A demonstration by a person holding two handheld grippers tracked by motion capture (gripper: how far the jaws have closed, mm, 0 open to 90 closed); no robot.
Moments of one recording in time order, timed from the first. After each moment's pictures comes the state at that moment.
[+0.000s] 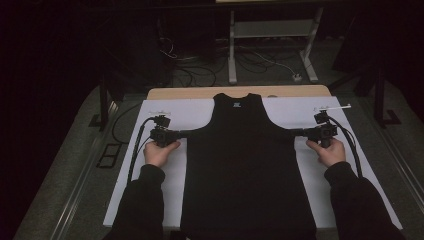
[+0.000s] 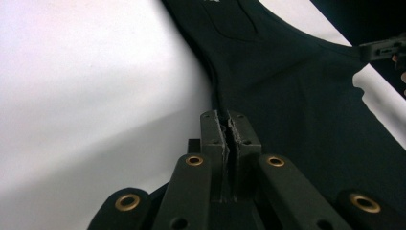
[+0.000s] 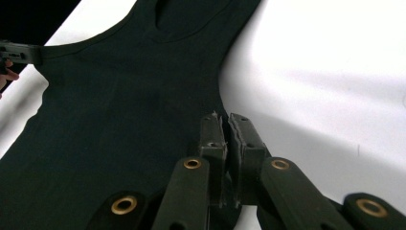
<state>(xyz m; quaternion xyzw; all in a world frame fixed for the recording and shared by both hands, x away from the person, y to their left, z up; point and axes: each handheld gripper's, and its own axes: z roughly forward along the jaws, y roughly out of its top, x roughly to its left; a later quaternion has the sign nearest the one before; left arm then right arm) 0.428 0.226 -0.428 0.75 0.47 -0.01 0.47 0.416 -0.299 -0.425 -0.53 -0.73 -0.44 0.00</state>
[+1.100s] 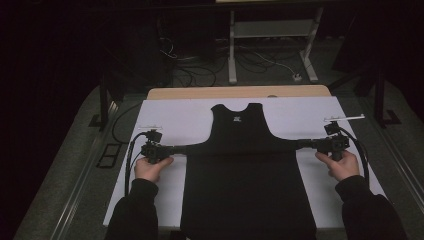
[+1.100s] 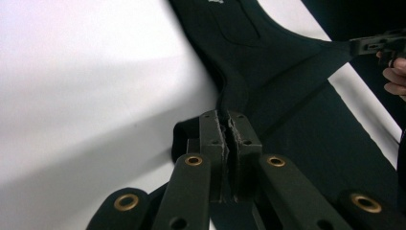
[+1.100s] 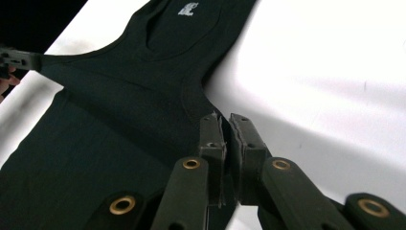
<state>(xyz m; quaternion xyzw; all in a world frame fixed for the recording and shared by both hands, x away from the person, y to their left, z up) 0.374 0.241 -0.428 0.74 0.48 -0.06 0.47 0.367 -0.309 -0.414 -0.52 -0.73 -0.43 0.01</state>
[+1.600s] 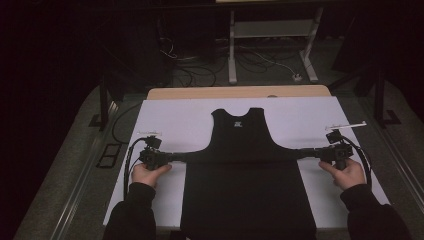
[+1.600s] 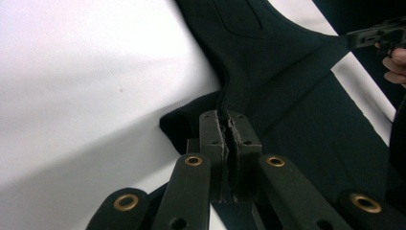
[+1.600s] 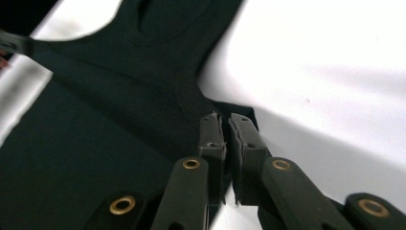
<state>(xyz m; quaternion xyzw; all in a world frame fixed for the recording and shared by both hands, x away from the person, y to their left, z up) 0.356 0.244 -0.430 0.75 0.46 -0.07 0.46 0.346 -0.310 -0.418 -0.52 -0.75 -0.40 0.01</state>
